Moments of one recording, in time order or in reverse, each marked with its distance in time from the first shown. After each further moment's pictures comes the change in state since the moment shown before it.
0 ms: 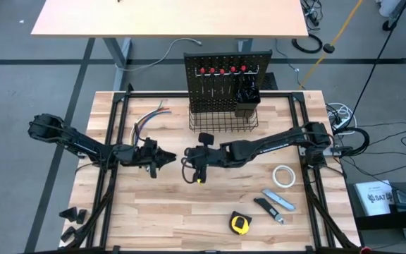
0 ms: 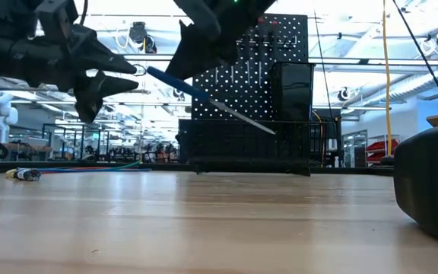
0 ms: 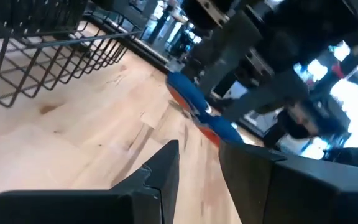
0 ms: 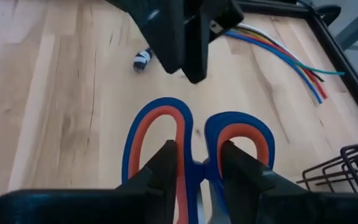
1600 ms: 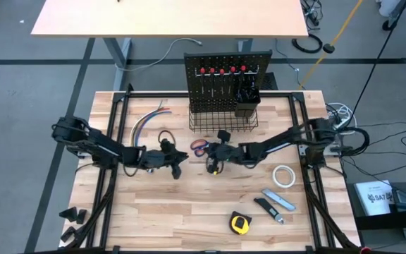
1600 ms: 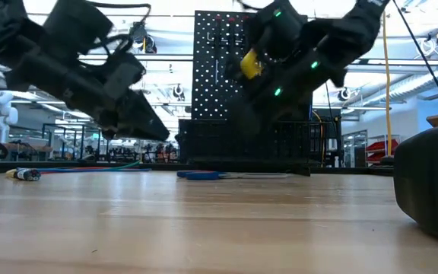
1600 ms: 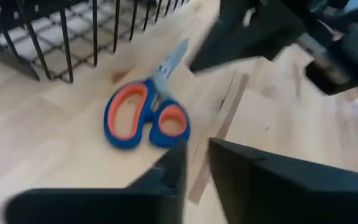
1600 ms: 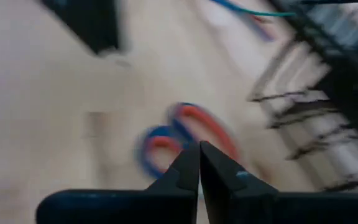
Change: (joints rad) left arm 0.051 0.389 0.270 -0.280 -0.146 0.183; right arm -0.085 -0.060 -0.598 0.657 0.087 -0.037
